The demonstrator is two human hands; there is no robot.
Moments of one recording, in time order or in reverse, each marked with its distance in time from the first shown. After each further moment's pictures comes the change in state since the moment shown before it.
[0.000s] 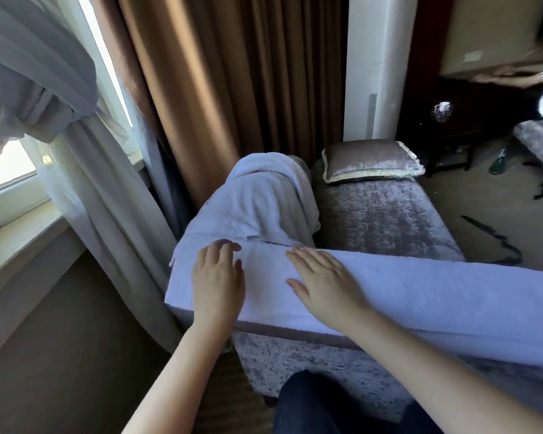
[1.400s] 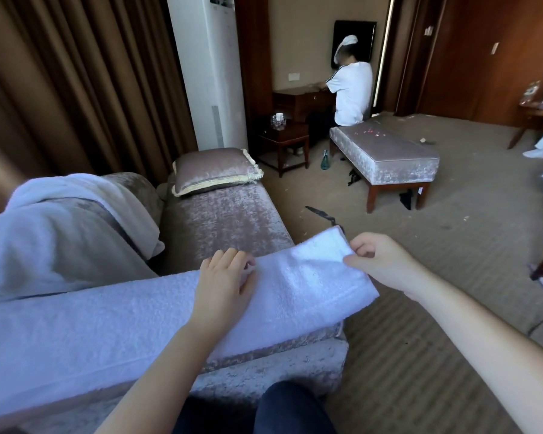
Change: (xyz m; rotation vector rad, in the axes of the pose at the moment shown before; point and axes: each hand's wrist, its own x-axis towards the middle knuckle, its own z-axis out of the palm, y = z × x) left_hand -0.014 0.310 0.116 -0.443 -0.316 0.446; right_hand -0.228 0.273 -0.214 0.561 -0.002 0.980
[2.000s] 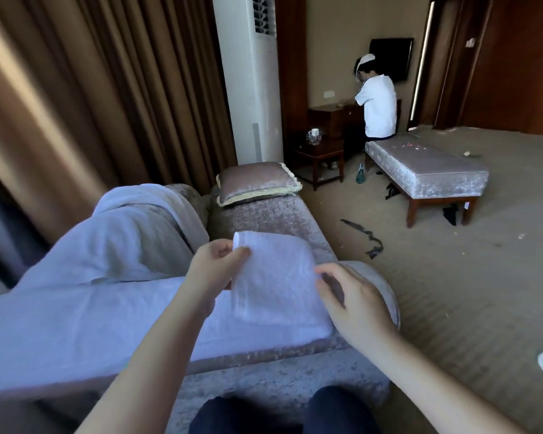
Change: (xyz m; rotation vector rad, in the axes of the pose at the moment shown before) left_hand -0.008 -0.031 -0.131 -0.788 -0.058 -0.745; right_hand -0.069 -0.077 0.133 -0.082 0.234 -0.444
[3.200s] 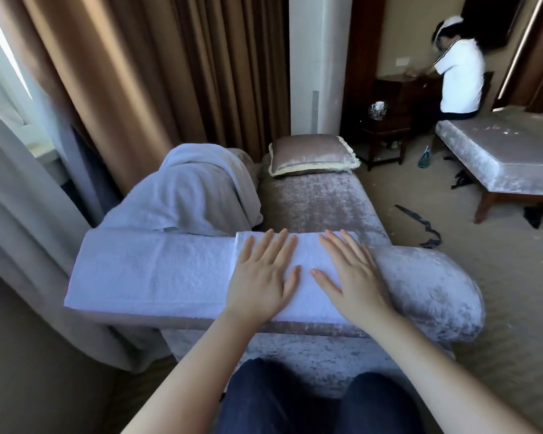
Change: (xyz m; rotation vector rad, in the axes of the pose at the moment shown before) left_hand 0.003 -0.125 -0.027 1.163 0.207 0.692; right_hand 0.024 0.004 0.116 -0.235 -0.151 -0.237
